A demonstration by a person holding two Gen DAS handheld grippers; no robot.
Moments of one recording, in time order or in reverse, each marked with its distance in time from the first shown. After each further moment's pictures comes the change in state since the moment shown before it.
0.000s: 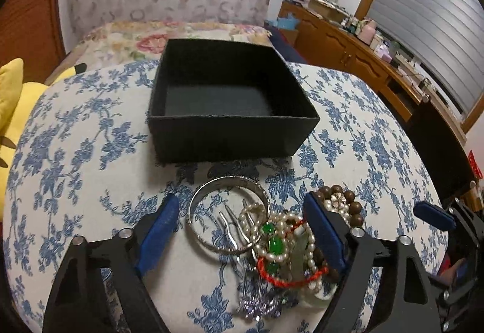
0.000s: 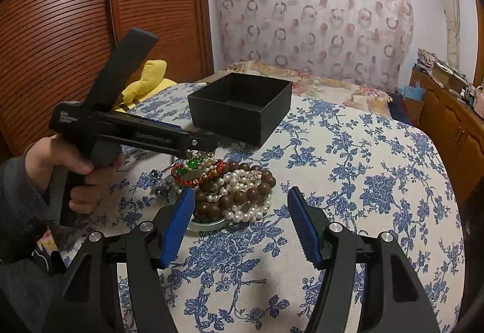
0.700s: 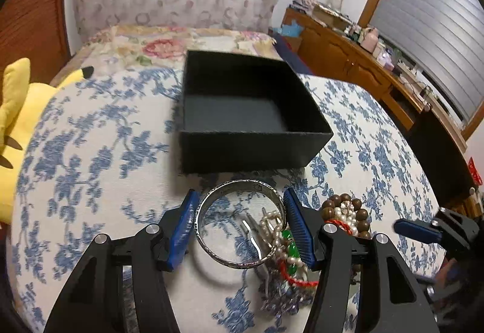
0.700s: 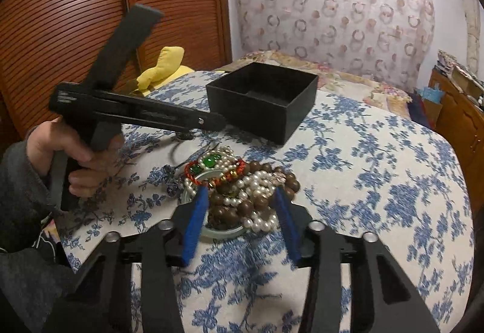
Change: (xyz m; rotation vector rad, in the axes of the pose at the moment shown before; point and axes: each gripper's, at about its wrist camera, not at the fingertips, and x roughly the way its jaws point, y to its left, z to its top) left arm -0.019 0.021 0.002 -0.015 -0.050 0.009; right arm 0.024 0.010 0.011 -0.053 0.062 0.086
